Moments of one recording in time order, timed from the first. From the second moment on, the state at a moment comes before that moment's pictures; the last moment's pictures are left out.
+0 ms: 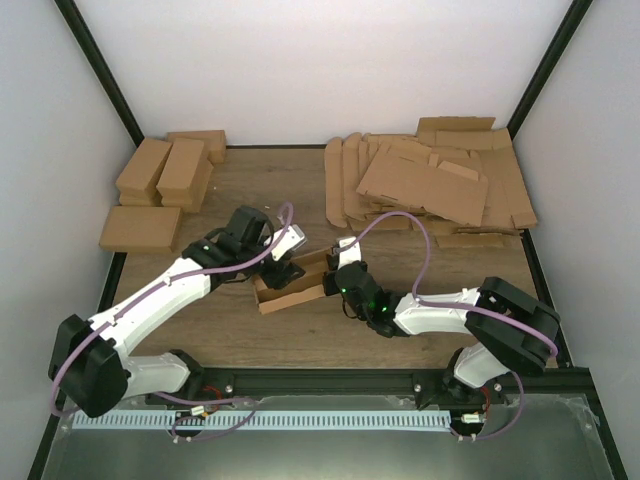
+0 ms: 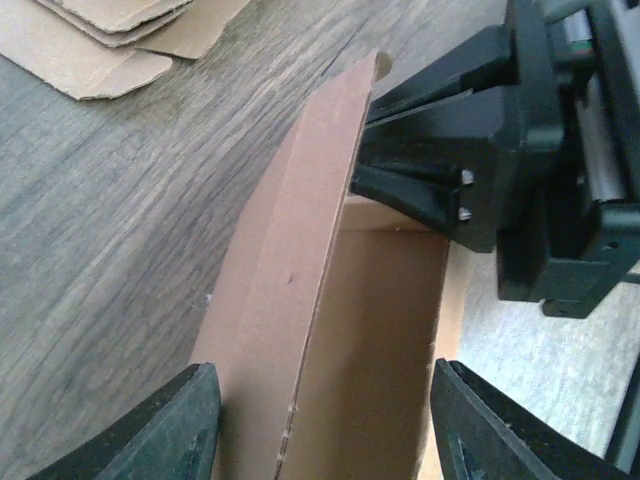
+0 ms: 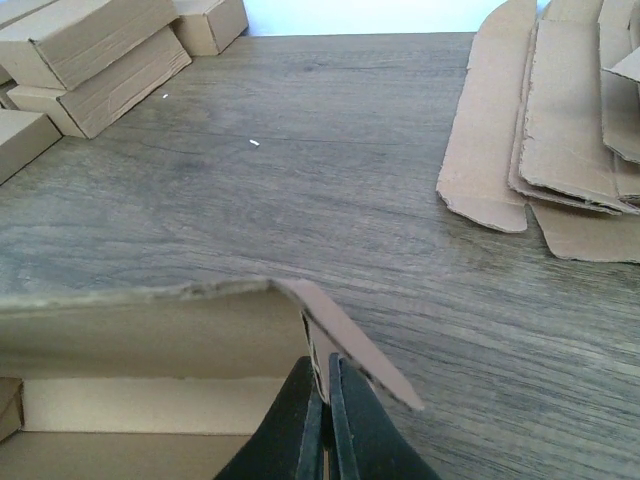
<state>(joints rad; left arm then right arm) -0.62 1.24 0.93 -0.55 0.36 0.18 1.02 1.49 0.55 0.51 0.52 0.42</state>
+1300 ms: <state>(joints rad) -0.91 1.48 0.83 -0.35 0.23 0.12 0.92 1.00 0.40 -0.15 0.12 0.75</state>
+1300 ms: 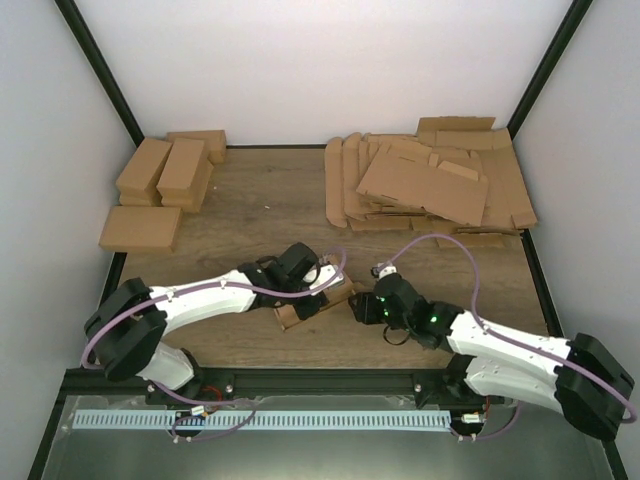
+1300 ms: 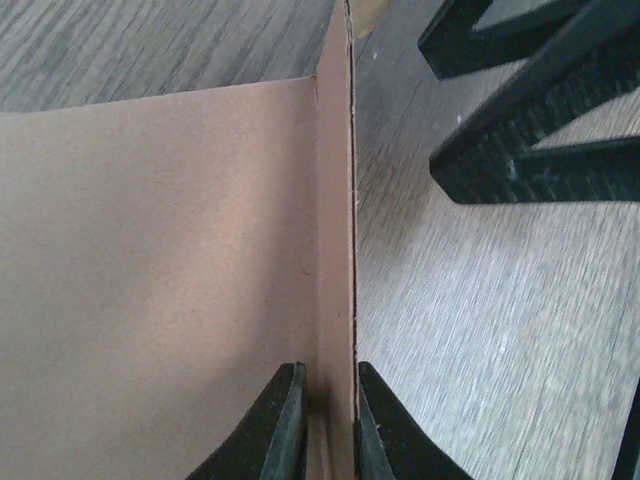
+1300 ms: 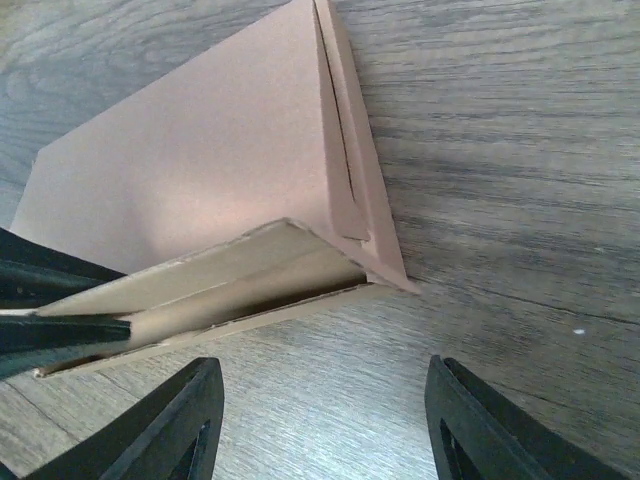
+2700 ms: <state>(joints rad) -0.94 1.57 0.89 -0.29 0.24 0.04 0.50 1.46 0.70 -0.24 -0.48 0.48</state>
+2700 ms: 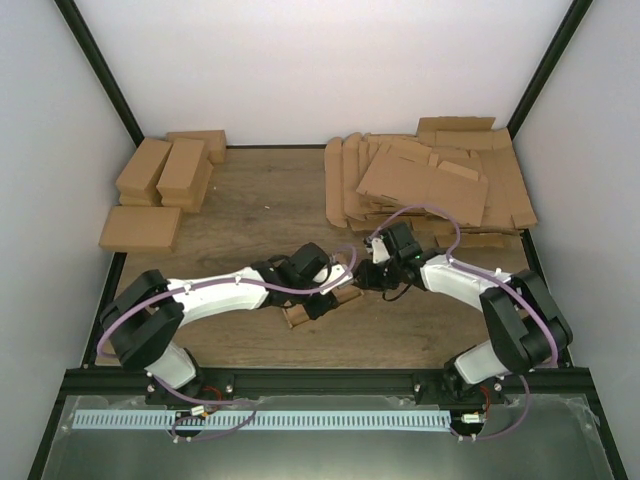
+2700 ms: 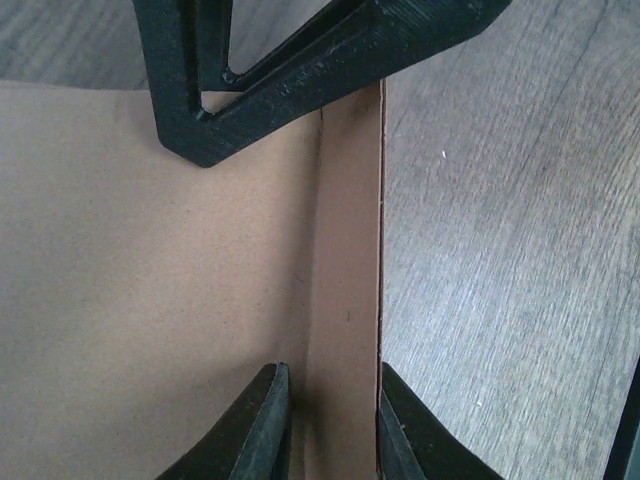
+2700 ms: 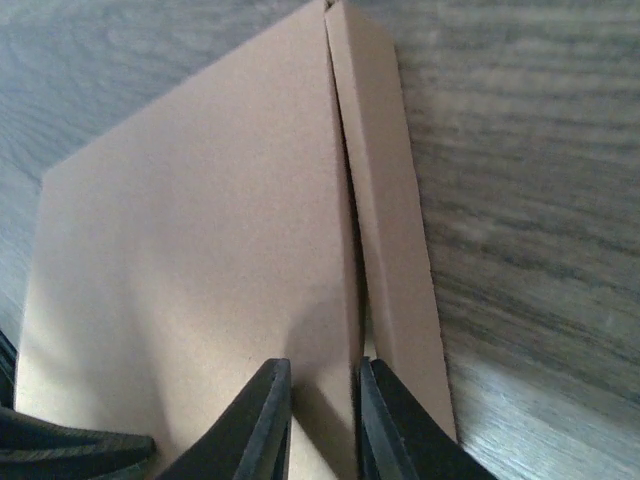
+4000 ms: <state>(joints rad) -0.76 0.69 0.29 -0.28 0.05 -1.17 0.52 1.48 0.73 -0.31 -0.49 0.42</state>
